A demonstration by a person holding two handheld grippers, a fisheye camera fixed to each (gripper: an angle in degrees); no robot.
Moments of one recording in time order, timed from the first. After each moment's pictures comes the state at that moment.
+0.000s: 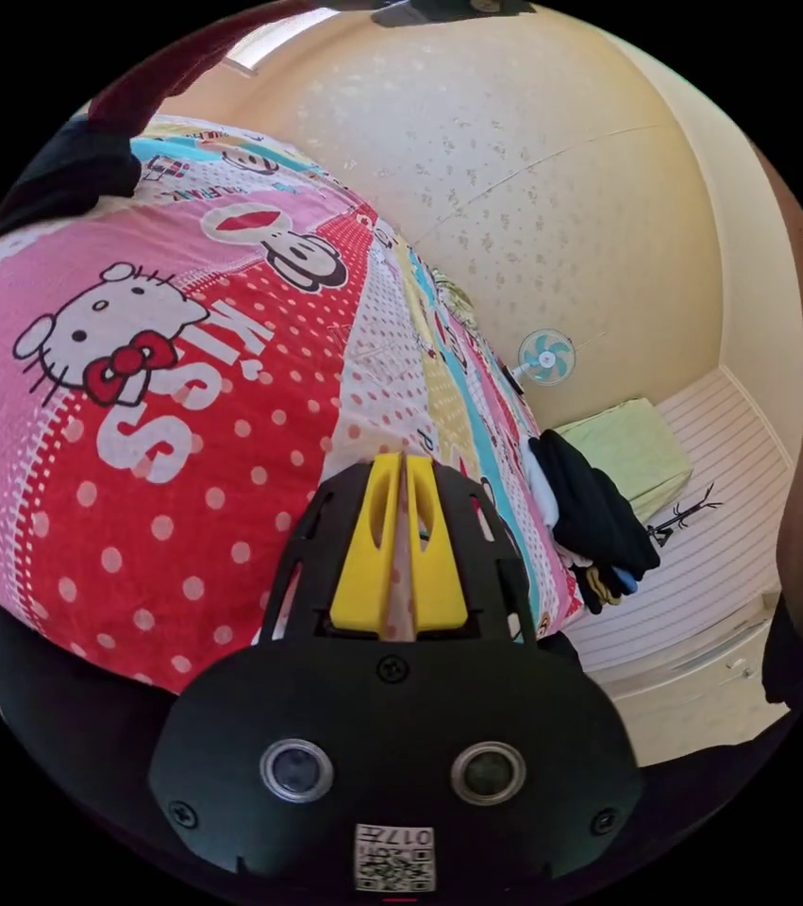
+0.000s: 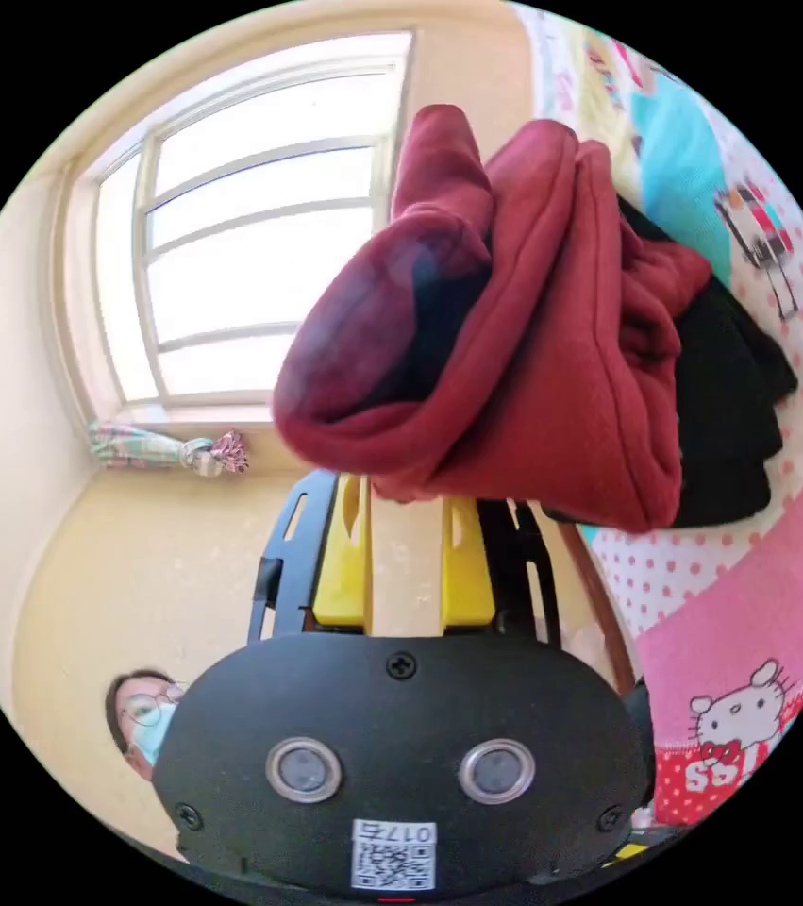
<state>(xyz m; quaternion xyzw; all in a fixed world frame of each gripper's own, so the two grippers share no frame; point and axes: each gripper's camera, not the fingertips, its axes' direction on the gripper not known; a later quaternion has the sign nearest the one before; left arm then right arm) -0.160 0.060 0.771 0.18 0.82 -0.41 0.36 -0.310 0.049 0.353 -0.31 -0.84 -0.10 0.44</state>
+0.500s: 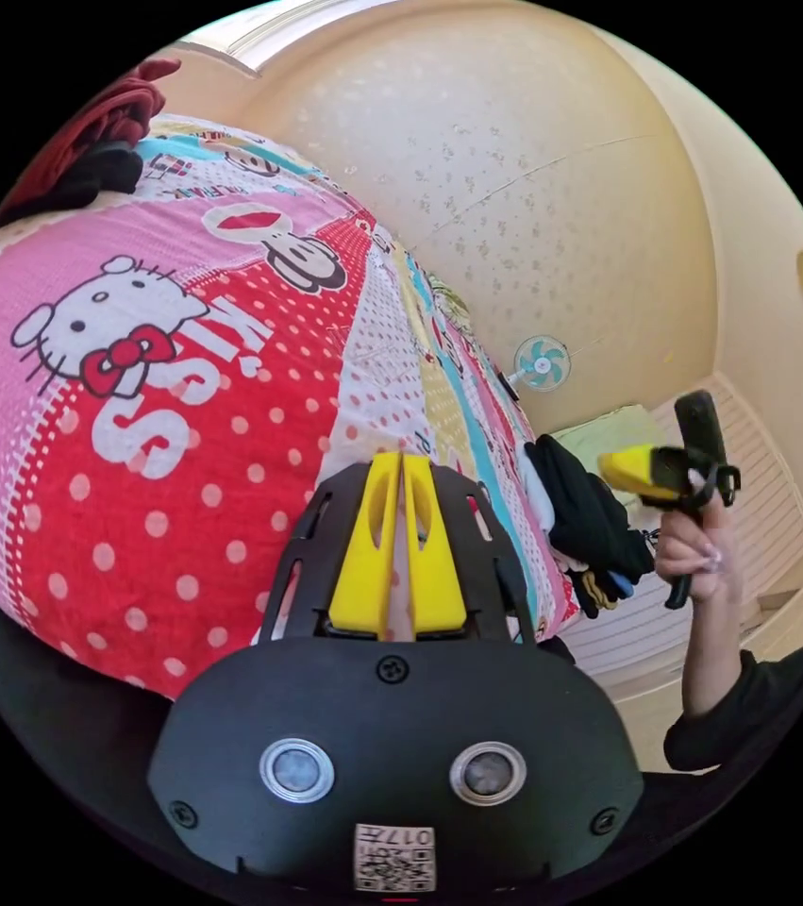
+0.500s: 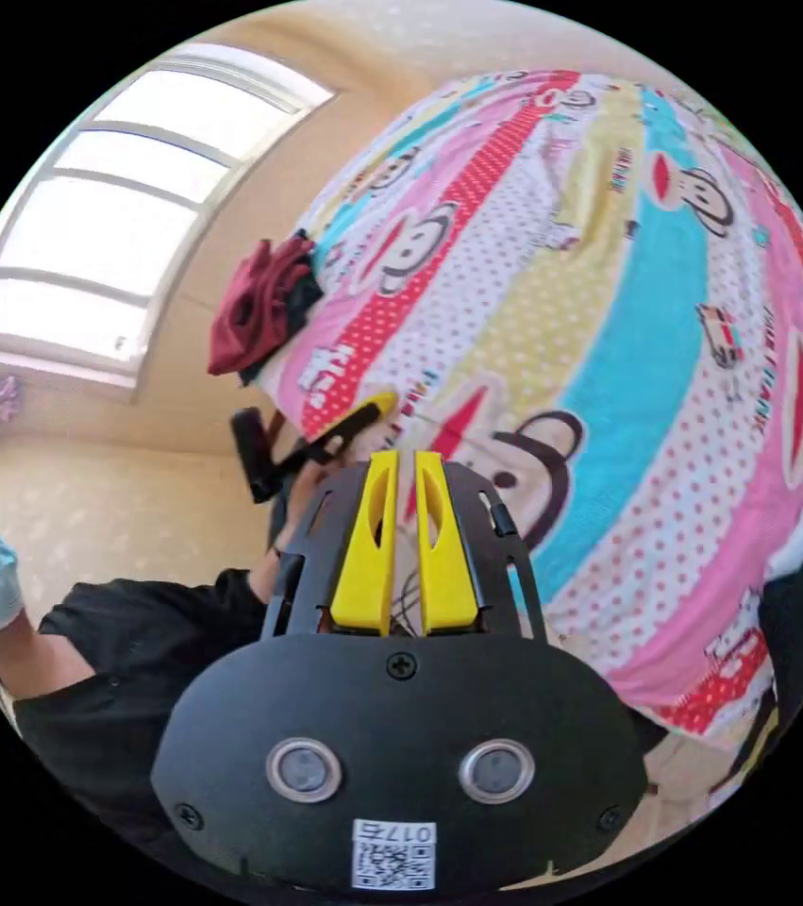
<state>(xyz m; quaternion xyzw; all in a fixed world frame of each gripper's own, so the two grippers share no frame) -0.171 0.047 0.770 0.19 0.82 -0.42 0.35 0.011 0.188 0.396 -0.19 -0.53 -0.16 0.81</state>
